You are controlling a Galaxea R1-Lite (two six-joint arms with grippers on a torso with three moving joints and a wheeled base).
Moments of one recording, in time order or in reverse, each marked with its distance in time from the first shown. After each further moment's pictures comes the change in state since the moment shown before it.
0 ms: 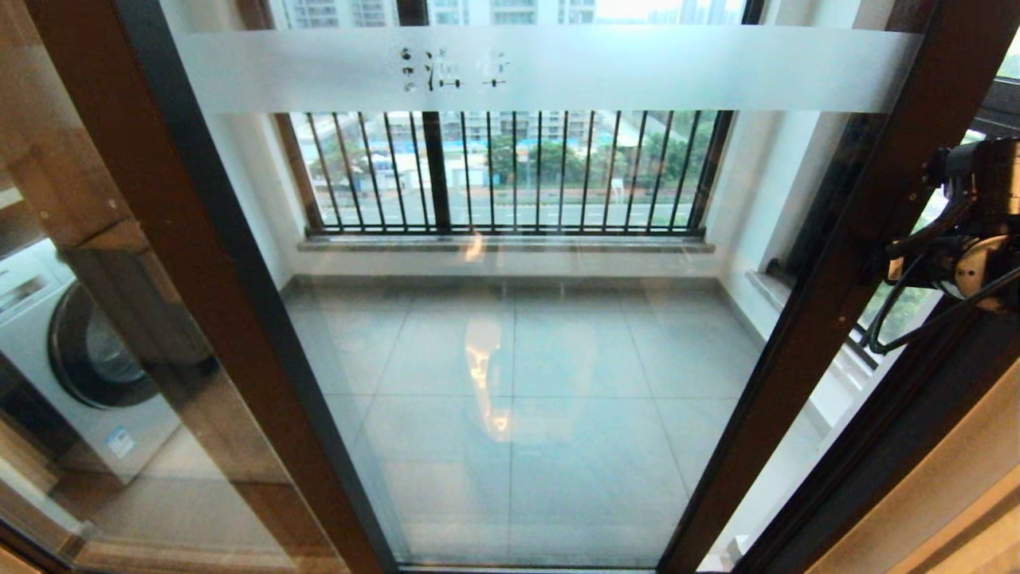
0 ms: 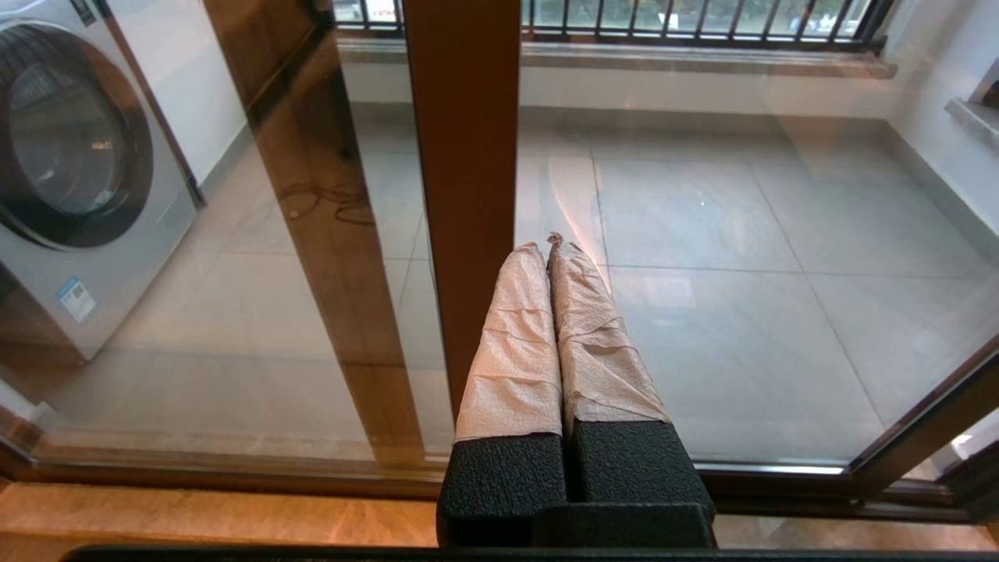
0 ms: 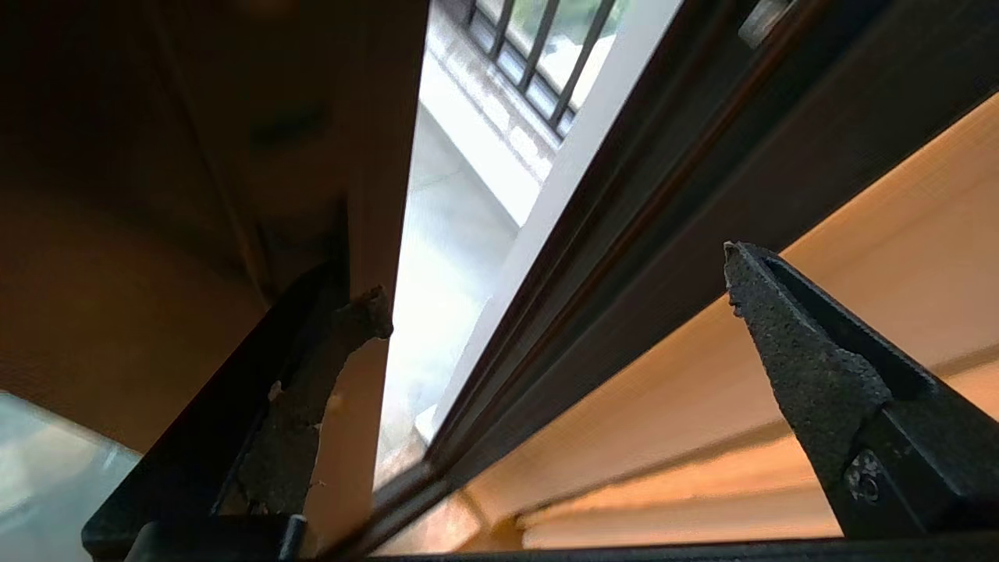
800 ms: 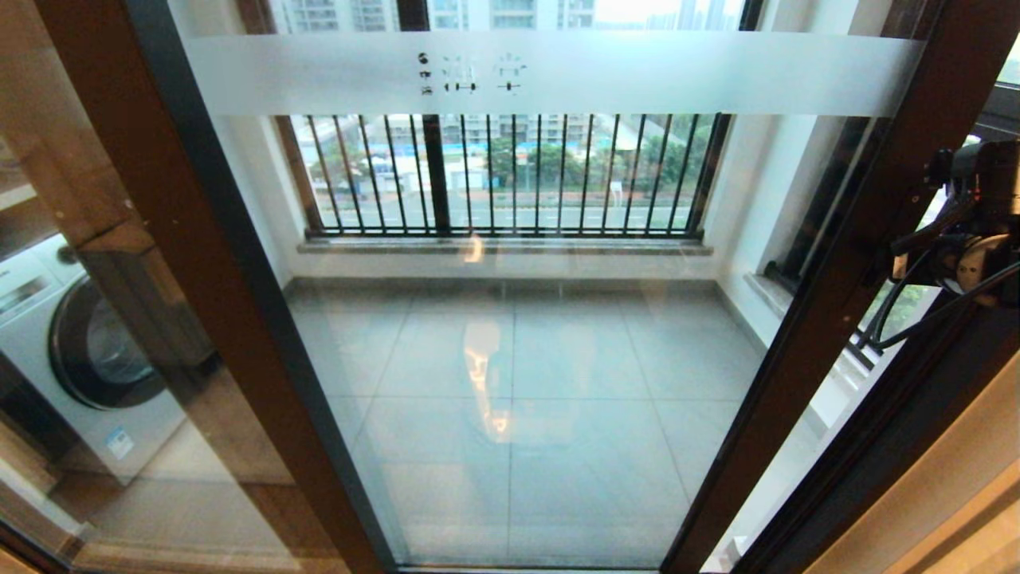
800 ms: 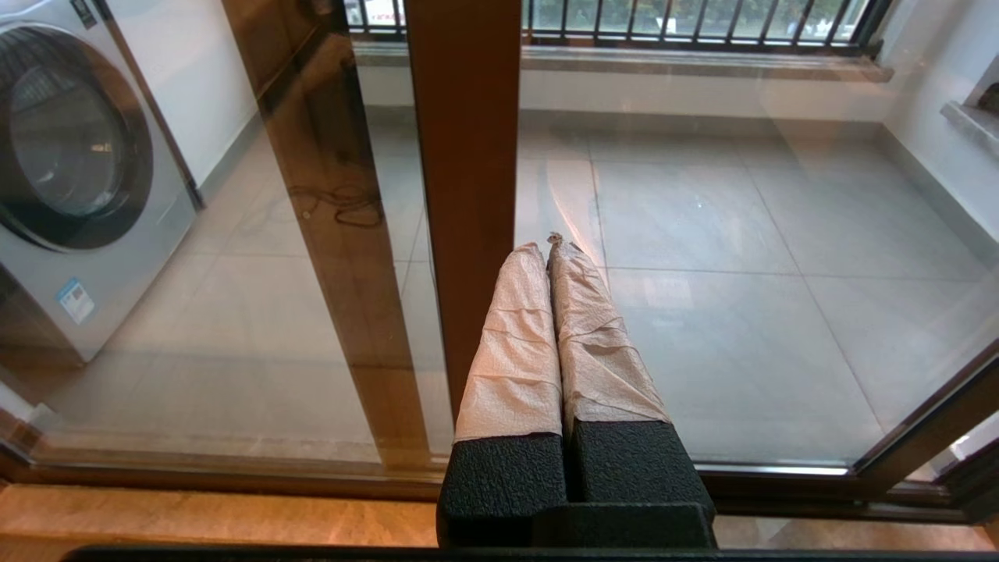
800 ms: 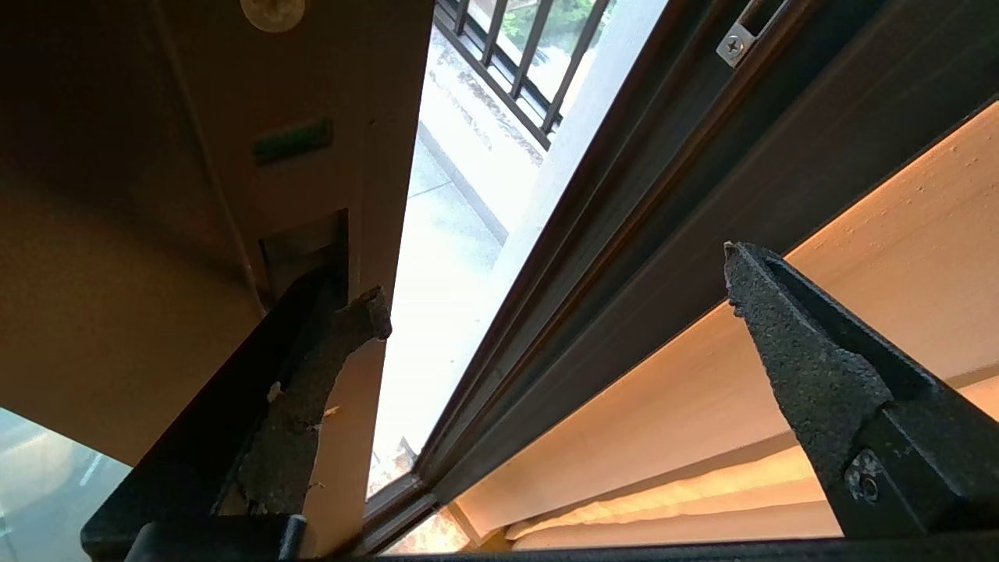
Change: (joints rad) left arm 0.000 0.000 0.000 0.000 0.000 0.000; right arm -0.070 0.044 -0.015 -0.046 0.018 -0.036
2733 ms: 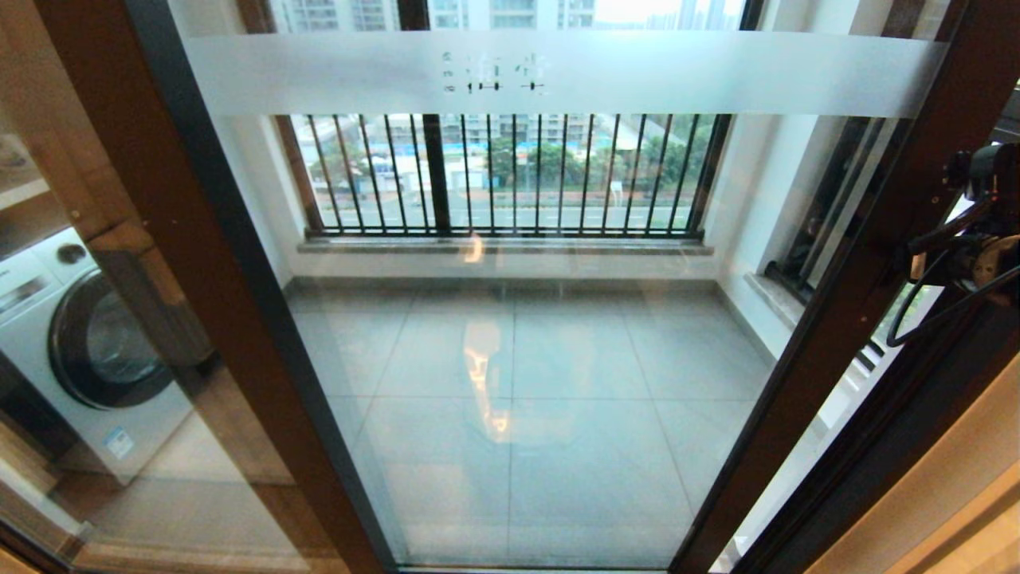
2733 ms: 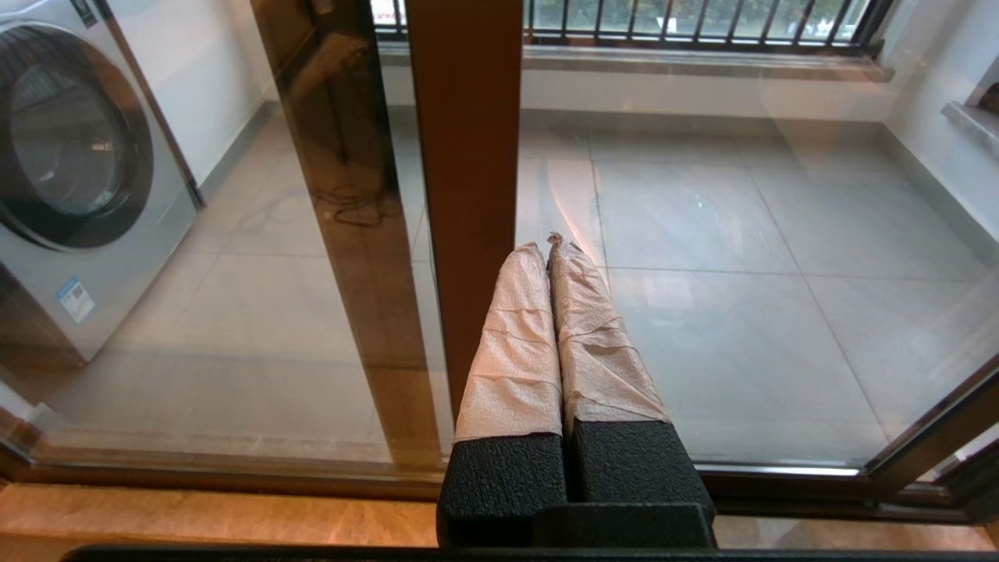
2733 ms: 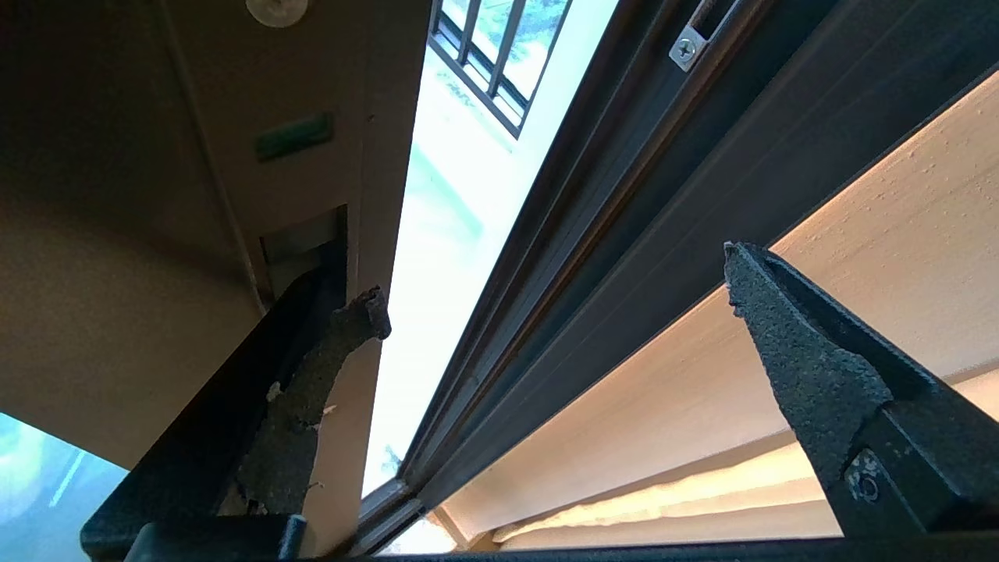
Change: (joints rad) left arm 0.000 0.000 0.000 0.000 0.000 0.000; right arm -0.058 0.006 -0.001 -0.007 0.012 -0.012
